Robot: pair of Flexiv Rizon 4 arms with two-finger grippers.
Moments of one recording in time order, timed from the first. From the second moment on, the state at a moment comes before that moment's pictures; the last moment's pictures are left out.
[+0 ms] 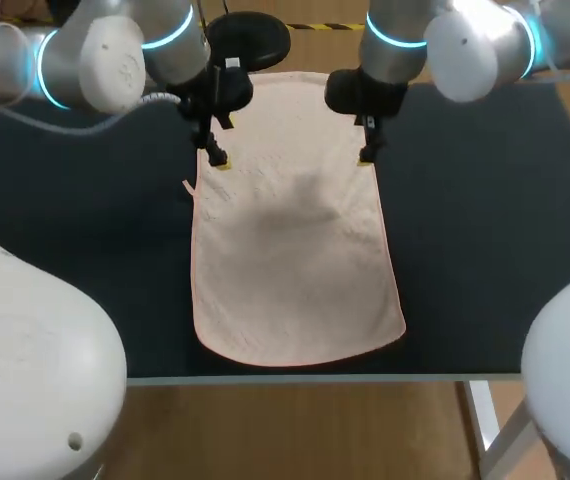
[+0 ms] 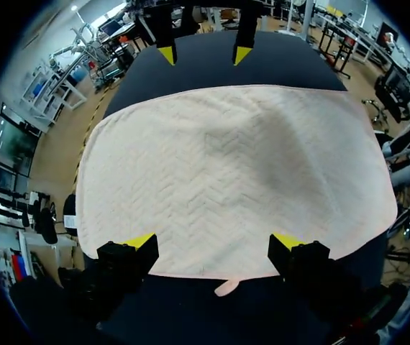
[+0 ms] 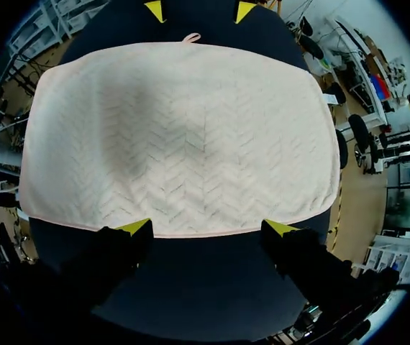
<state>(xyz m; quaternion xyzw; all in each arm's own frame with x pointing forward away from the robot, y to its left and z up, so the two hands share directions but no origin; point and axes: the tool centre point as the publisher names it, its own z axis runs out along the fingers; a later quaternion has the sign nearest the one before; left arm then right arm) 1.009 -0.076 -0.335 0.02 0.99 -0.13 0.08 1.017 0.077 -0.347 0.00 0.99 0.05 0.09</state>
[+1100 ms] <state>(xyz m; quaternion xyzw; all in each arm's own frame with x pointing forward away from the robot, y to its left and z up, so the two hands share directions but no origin) 1.029 -0.067 -0.385 0.02 0.99 -0.08 0.07 1.021 0.072 -0.390 -0.01 1.00 0.05 0.07</state>
